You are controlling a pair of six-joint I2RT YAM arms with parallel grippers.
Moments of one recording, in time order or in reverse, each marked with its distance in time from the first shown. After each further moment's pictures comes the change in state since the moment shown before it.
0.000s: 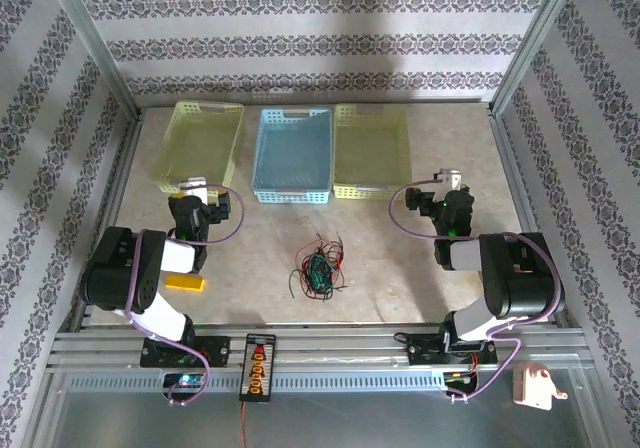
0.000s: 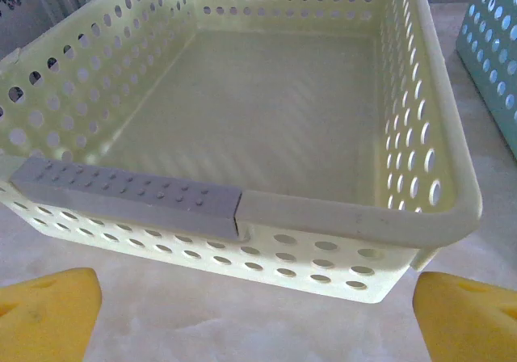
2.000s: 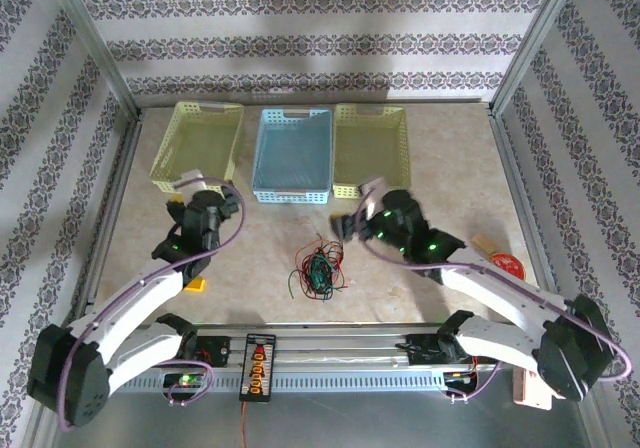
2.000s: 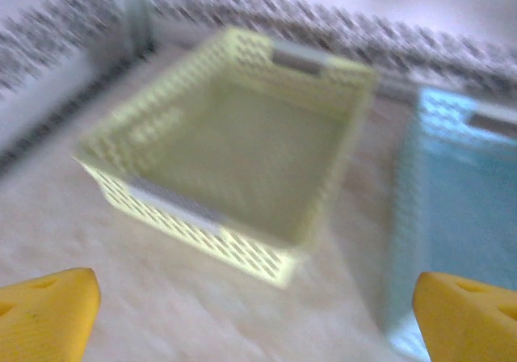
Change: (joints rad) left arm -0.404 -0.616 0.204 -0.949 -0.433 -0.441; right arm 0.711 -0.439 0.298 -0.970 -0.039 0.199
